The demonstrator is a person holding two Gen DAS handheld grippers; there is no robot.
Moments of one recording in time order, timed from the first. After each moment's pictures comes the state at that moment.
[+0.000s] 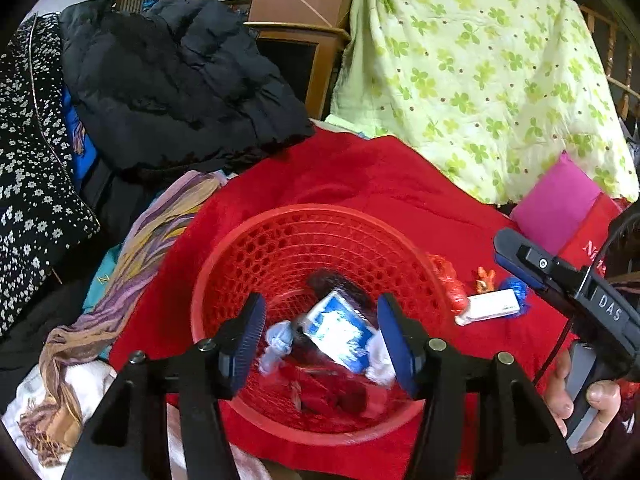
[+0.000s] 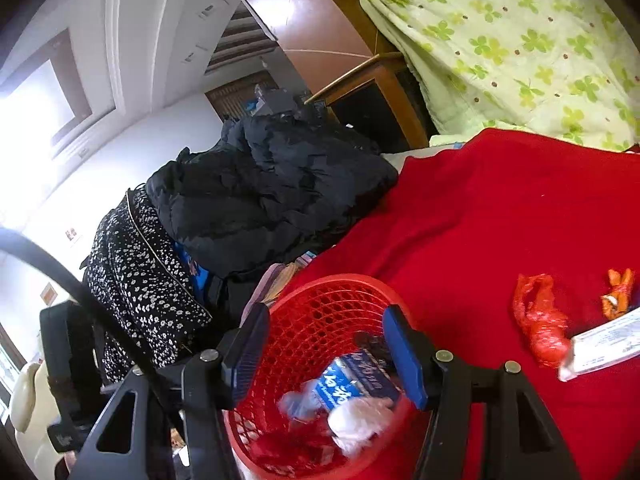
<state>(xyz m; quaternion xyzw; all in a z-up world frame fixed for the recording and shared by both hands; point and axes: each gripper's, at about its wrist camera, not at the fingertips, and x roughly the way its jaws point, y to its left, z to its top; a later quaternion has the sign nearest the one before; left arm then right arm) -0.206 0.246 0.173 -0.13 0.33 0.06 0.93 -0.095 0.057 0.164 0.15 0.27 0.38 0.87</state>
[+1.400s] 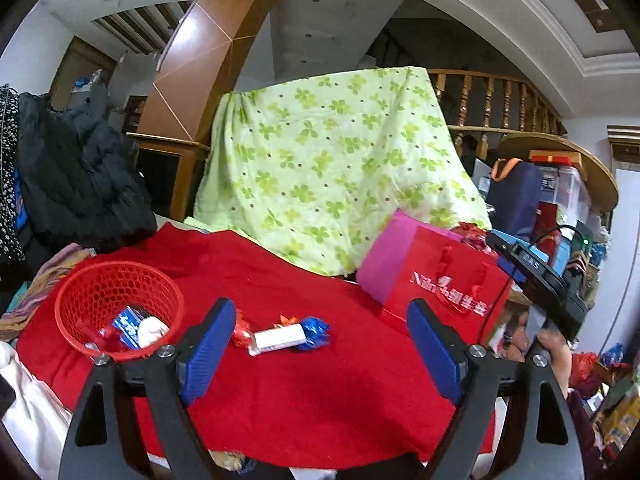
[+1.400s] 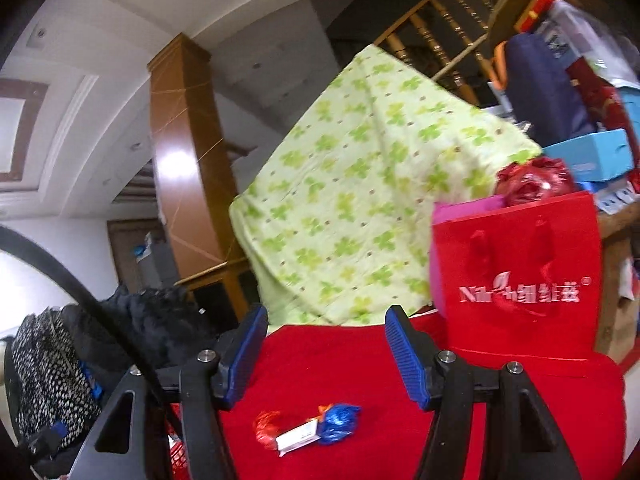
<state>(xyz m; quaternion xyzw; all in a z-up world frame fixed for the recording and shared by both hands) -0.375 0.020 0.225 -0.12 0.10 -0.12 0.98 -0.289 -0.308 0.254 0.18 0.00 0.08 0.98</state>
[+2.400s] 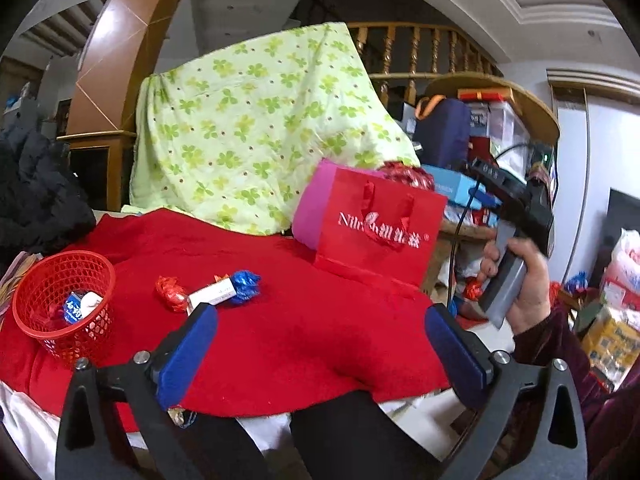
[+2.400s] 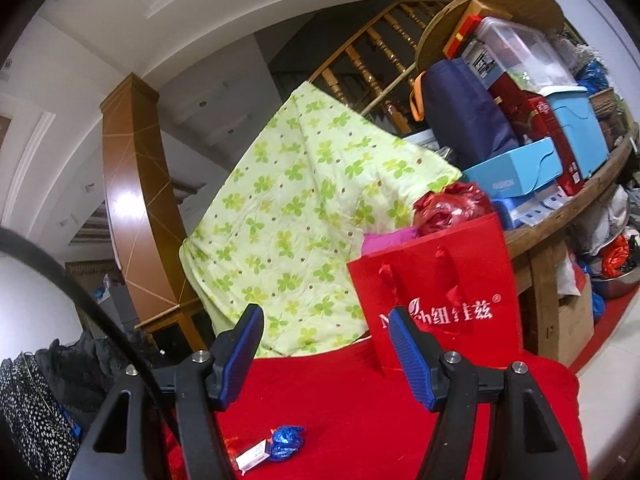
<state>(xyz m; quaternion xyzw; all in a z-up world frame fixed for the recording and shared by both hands) -0.414 -0.054 0.204 -0.04 0.15 -0.23 0.96 -0.352 -0.390 0.258 0.22 -0.04 -0.01 0.97</state>
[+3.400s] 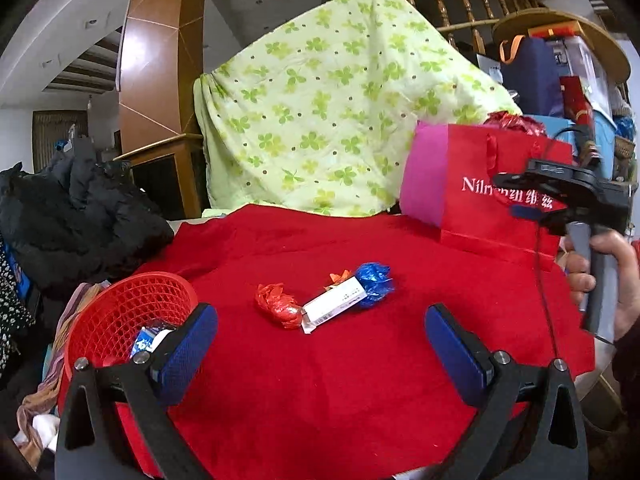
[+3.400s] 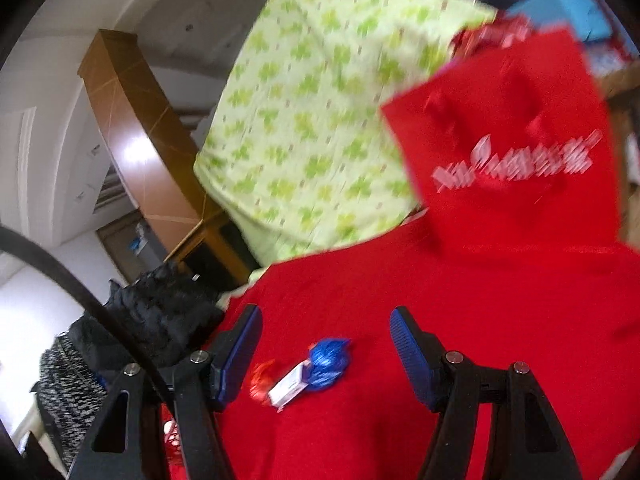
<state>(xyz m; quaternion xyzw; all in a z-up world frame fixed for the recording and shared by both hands) -0.276 -0.017 0.164 0.06 0.18 -0.06 0.98 -0.162 -0.340 0.161 0.30 0.18 0.14 0.93</state>
